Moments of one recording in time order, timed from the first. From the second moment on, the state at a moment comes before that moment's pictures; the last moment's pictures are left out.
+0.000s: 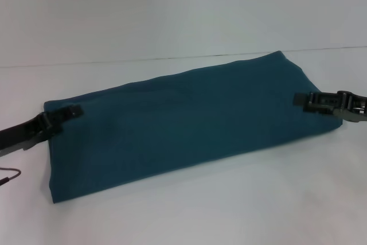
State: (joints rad) left arm -0.49 -2.12 0.64 0.72 2.01 1.10 -2.27; right arm 0.50 1.92 -0.65 -0.62 -1.94 -1.44 2.17
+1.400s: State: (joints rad) left arm -0.47 -2.12 0.62 0.69 2.05 1.08 -2.29; right arm 0.50 1.92 -0.65 -0.61 -1.94 -1.44 2.16
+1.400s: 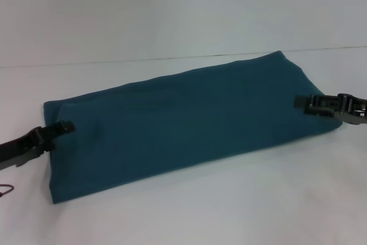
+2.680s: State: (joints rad) left arm -0.46 -2.16 0.71 0.88 2.25 1.07 -2.40; right arm 0.52 1.90 -0.65 -0.62 -2.01 -1.44 2.22
